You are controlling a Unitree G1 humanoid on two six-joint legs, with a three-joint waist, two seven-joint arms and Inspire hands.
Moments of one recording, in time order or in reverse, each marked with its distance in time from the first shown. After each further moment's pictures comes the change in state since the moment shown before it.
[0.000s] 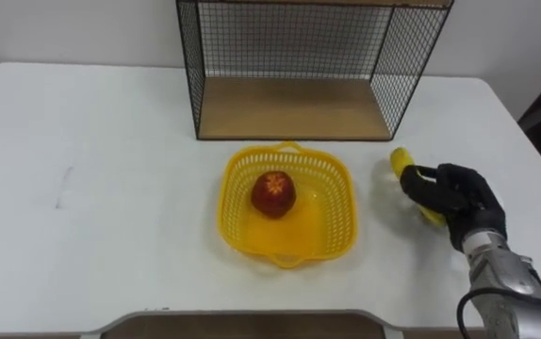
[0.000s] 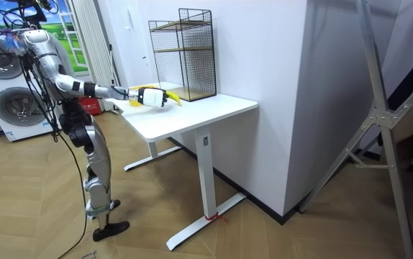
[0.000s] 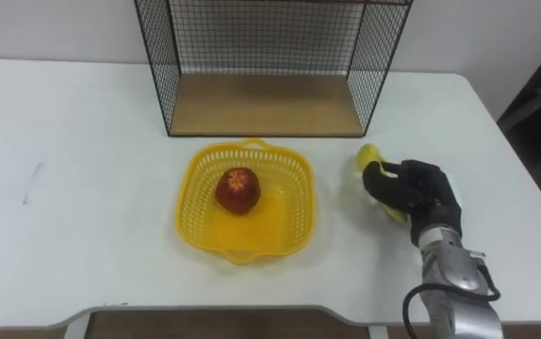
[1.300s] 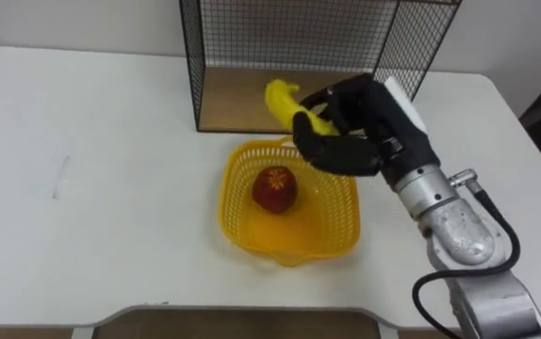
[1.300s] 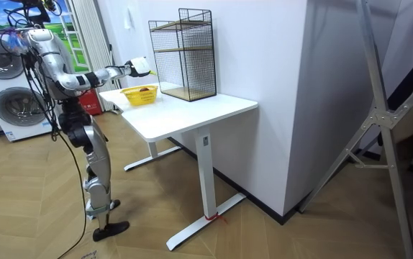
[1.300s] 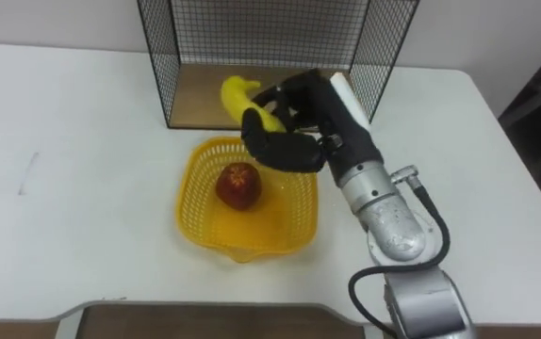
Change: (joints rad) left arm -0.053 -0.003 -0.108 0.007 -0.002 -0.017 -0.003; right arm -0.002 0.012 0.294 -0.514 -0.458 0.028 0.185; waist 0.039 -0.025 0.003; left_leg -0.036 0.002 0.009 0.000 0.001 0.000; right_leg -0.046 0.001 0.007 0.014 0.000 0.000
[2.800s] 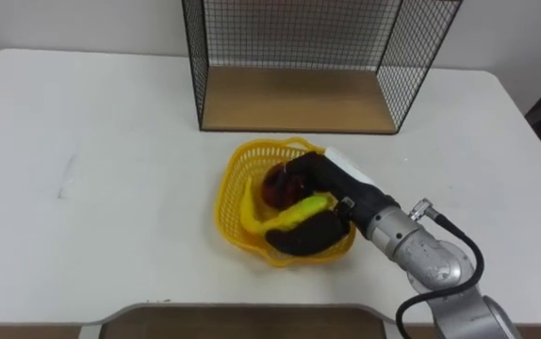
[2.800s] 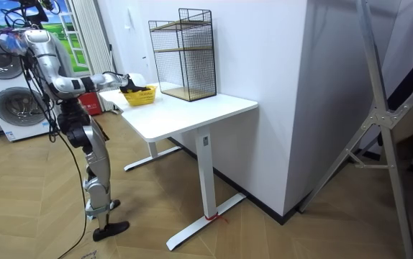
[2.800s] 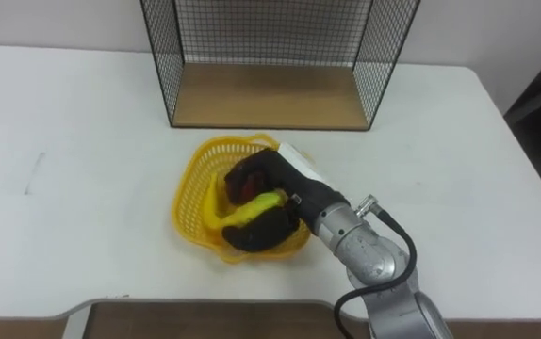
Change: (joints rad) left arm -0.038 0.003 -0.042 0.015 -0.022 0.023 -0.005; right arm 0.065 0.009 0.046 0.048 -0.240 0.057 0.164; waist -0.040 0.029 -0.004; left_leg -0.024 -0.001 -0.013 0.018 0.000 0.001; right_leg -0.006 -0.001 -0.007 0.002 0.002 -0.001
